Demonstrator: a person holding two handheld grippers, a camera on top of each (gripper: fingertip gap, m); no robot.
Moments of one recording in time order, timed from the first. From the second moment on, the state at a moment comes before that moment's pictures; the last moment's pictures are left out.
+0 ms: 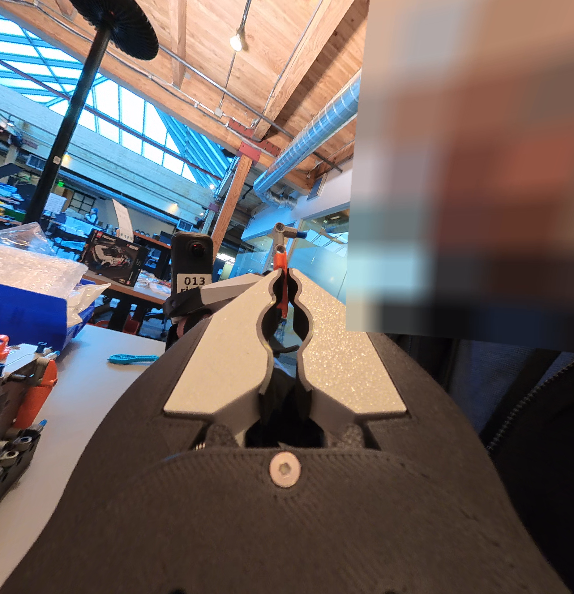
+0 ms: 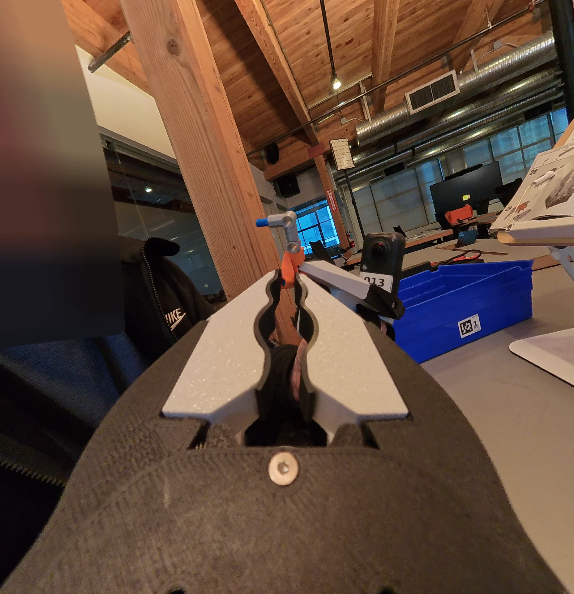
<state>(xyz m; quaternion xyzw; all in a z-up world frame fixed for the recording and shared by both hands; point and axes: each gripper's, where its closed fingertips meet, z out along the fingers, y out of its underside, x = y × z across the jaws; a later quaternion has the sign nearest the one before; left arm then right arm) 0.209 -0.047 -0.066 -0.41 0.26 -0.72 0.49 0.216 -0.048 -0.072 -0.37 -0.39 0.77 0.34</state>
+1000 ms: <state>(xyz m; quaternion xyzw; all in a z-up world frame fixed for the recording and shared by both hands) 0.190 0.005 -0.155 -0.65 0.19 -0.59 0.44 0.206 -0.030 -0.242 -0.69 -0.51 0.47 0.20</state>
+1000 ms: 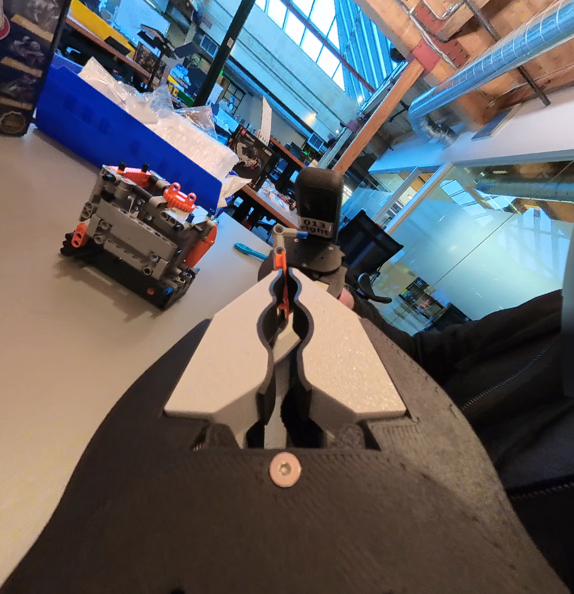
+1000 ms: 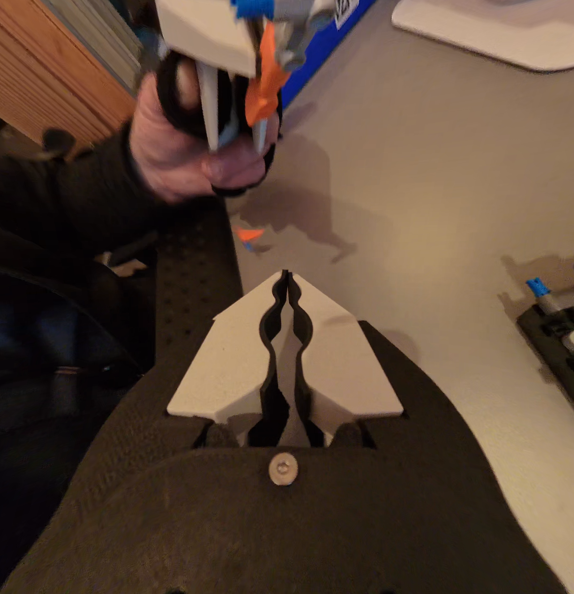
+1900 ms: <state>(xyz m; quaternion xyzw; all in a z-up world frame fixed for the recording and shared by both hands) 0.186 0.019 -0.154 -0.64 0.20 -0.60 0.44 0.188 -0.045 -0.233 -0.60 -0.59 0.46 0.29</state>
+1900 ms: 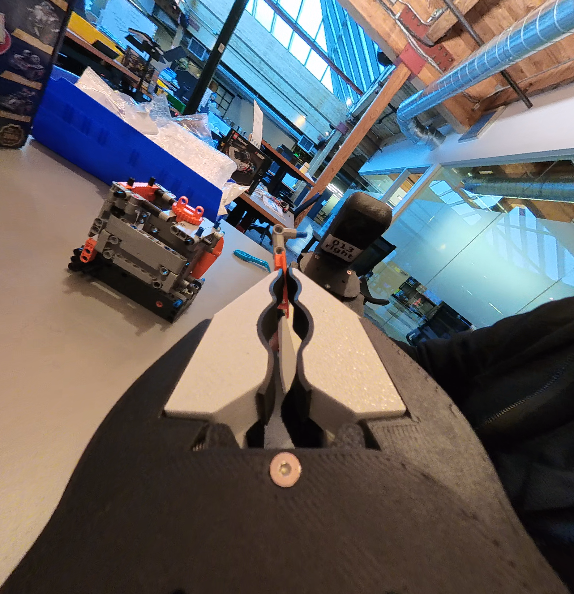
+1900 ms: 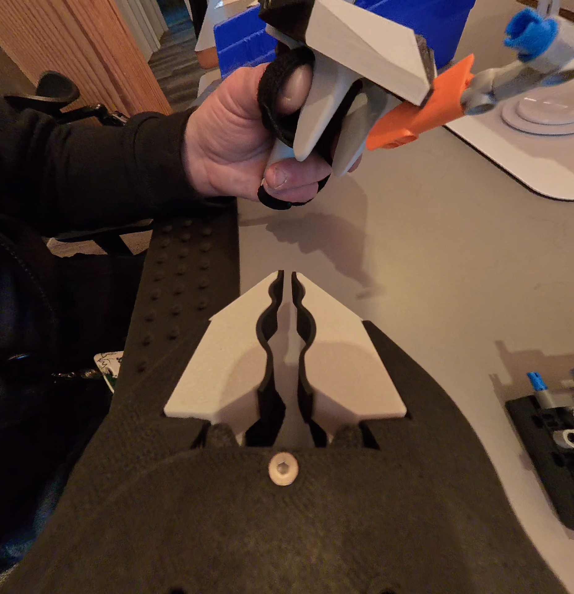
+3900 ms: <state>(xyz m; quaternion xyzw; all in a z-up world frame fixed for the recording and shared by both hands) 0.128 -0.342 -0.210 -0.73 0.14 -0.40 0.54 0.201 -0.072 -0.207 -0.49 -0.68 0.31 0.44</state>
